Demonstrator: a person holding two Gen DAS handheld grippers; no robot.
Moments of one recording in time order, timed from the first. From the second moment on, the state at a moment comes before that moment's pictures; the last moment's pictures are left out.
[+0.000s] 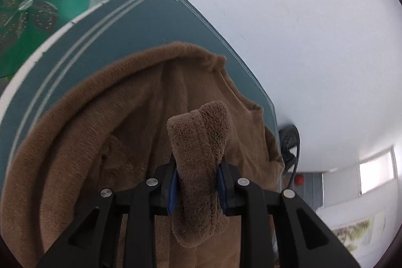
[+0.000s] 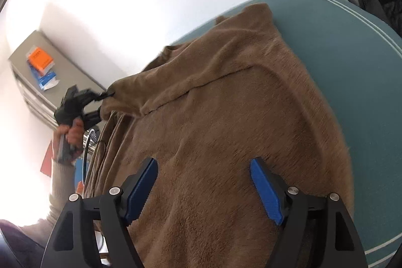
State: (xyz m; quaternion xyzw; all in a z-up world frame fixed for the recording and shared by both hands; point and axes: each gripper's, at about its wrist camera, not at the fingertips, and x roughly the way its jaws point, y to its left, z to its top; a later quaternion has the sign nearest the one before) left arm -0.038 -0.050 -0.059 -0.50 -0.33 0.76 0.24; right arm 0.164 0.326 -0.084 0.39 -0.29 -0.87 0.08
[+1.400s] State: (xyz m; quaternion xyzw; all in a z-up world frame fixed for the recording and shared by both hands) left arm -0.038 -0.065 -0.024 -0.41 -0.35 0.79 0.31; right arm -0.090 0.428 -0.041 0.41 0.00 -0.87 -0.28
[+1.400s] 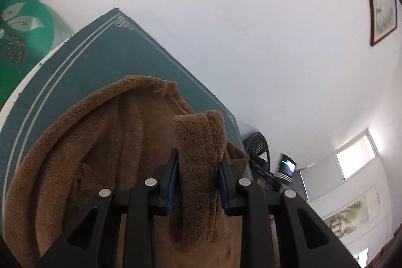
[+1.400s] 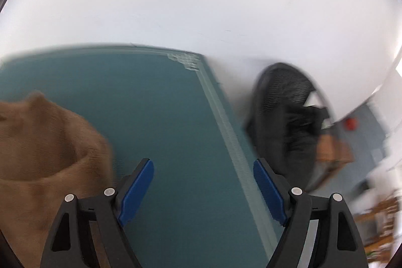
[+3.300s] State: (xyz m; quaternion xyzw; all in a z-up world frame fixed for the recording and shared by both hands) left arm -0.077 0.007 -0.012 -0.46 -0.29 0.78 0.32; right arm 0.011 0.356 -0.090 0.41 0.17 -0.87 -0.21
